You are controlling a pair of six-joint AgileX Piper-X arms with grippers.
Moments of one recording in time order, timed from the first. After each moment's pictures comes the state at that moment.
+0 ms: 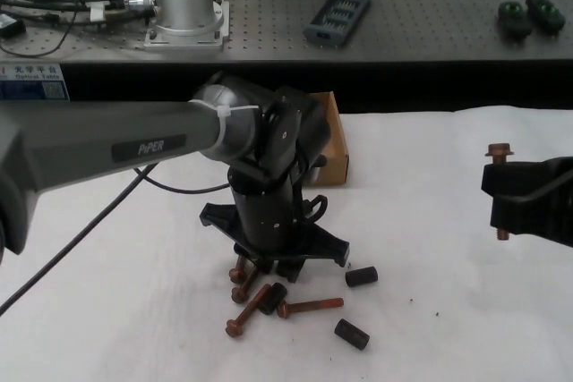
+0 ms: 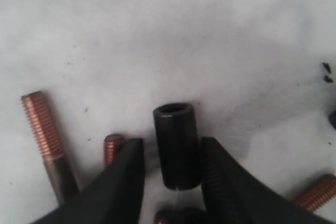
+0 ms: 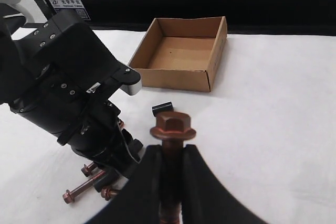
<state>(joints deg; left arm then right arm) -35.7 121.0 -88.5 53.6 3.0 -12.6 33.1 47.5 -32.7 16.4 -1.5 15.8</state>
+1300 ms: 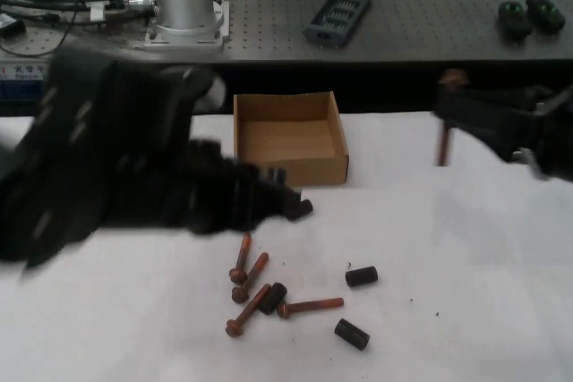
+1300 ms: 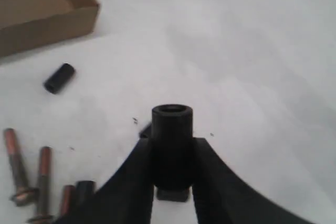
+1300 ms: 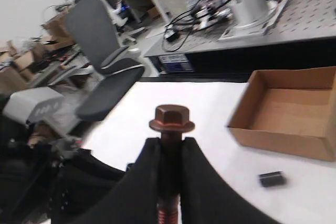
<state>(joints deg) -31.5 77.6 -49.1 13.2 18.1 -17.5 26.0 66.1 -32.7 -20.2 -38.5 30.9</state>
